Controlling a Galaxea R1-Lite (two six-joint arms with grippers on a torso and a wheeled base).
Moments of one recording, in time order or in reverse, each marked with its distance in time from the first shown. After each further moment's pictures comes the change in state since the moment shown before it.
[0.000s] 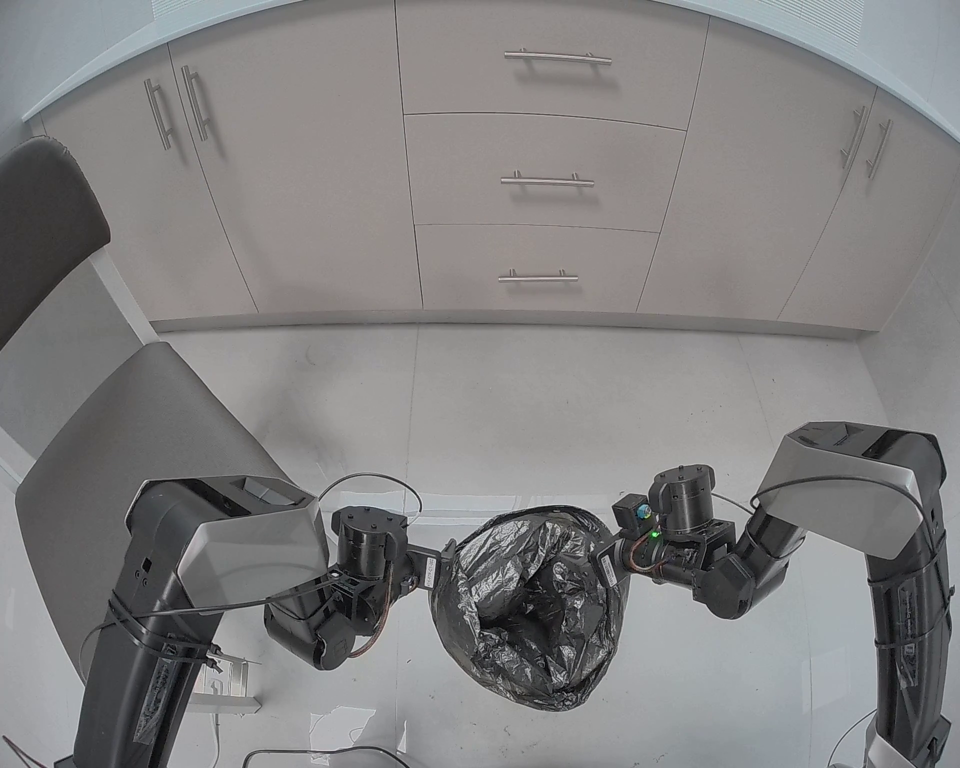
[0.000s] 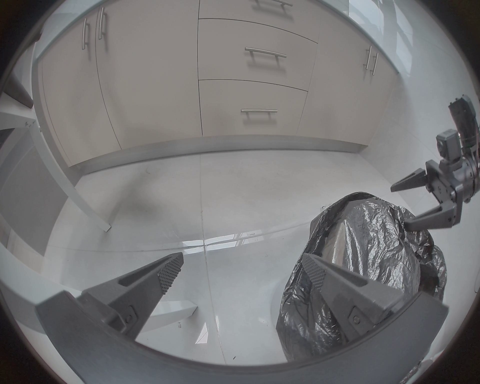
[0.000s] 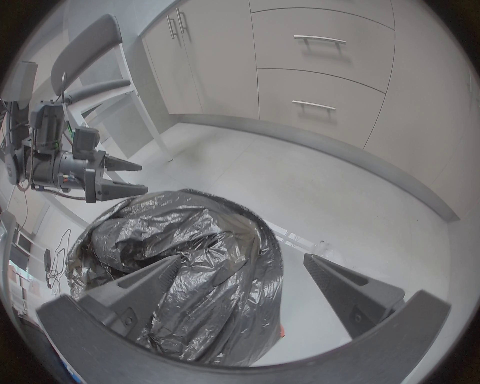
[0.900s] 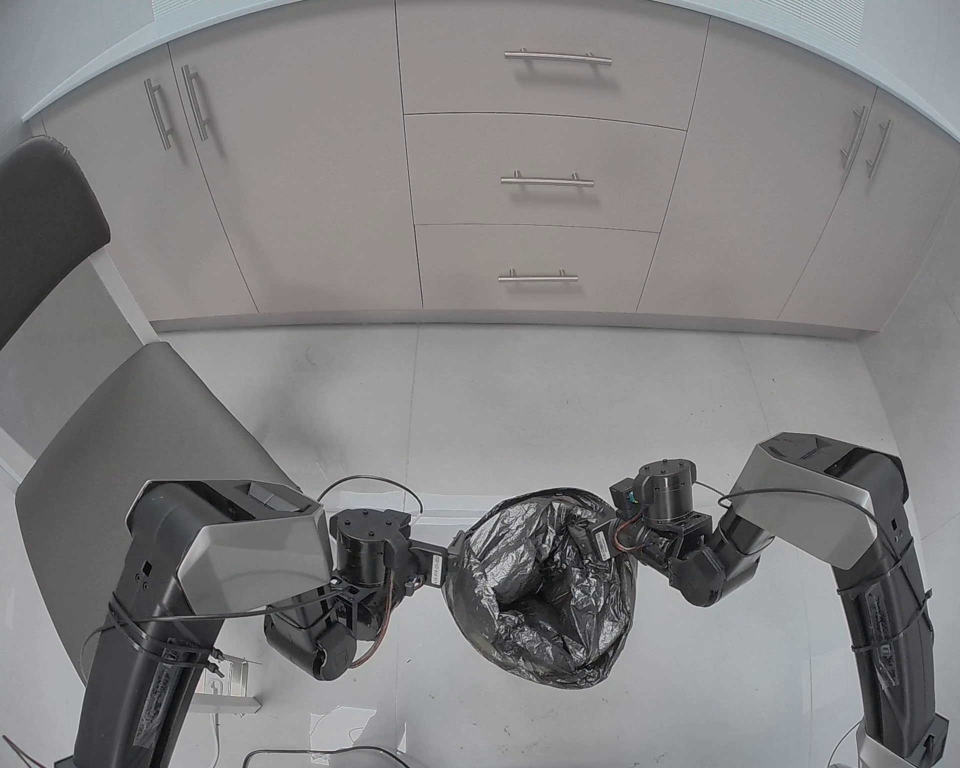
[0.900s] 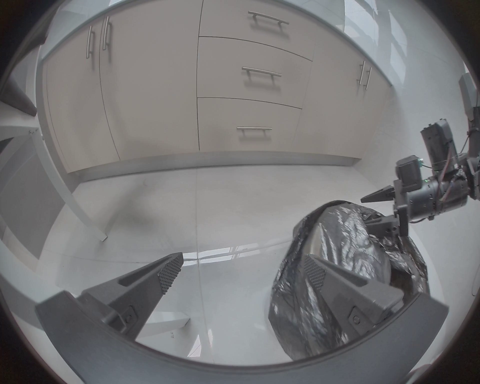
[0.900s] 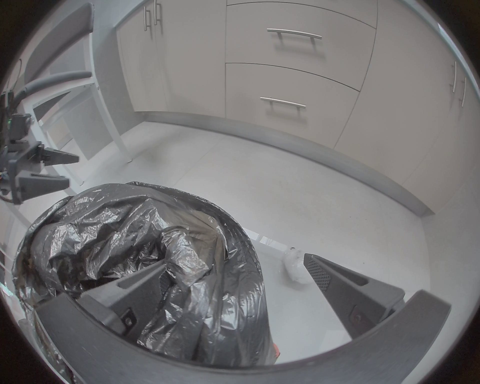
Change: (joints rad) left arm -0.025 -0.012 0.048 -0.130 -0.001 0.000; right arm -0.024 0.145 -0.213 -0.001 -0.191 0.007
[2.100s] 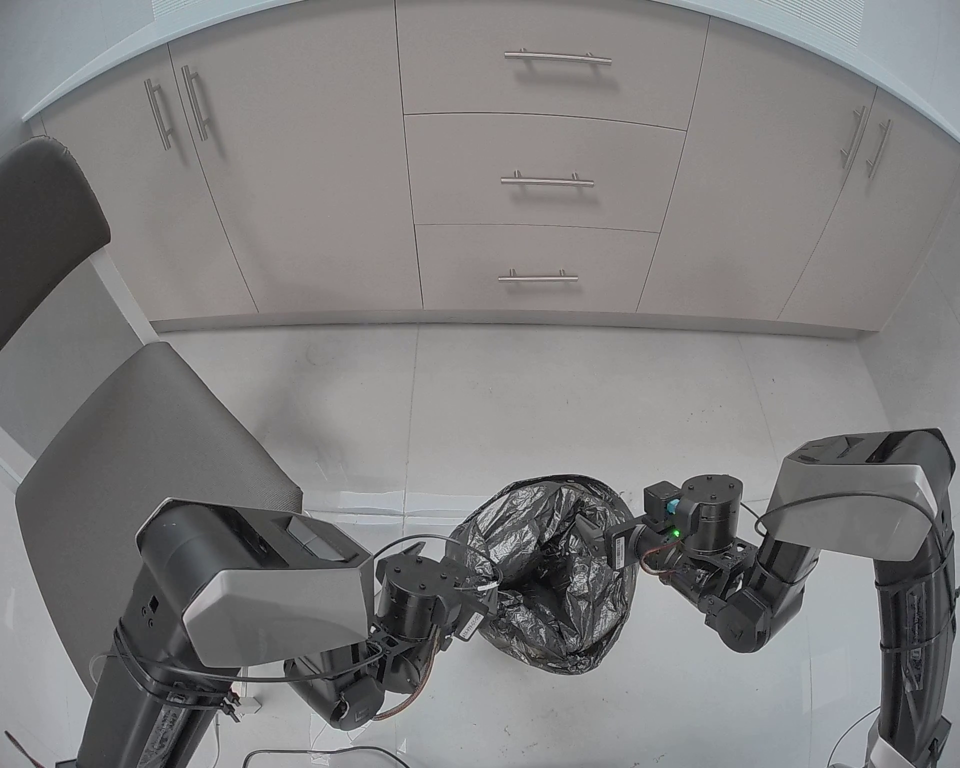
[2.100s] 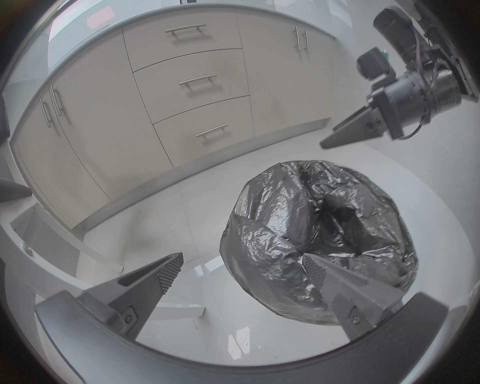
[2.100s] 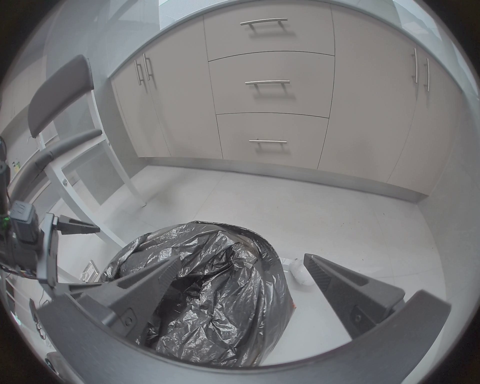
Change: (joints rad) left arm -0.191 -0.061 0.145 -0.007 0.173 0.263; right arm 0.066 -0.184 0.415 -0.413 -0.021 0.166
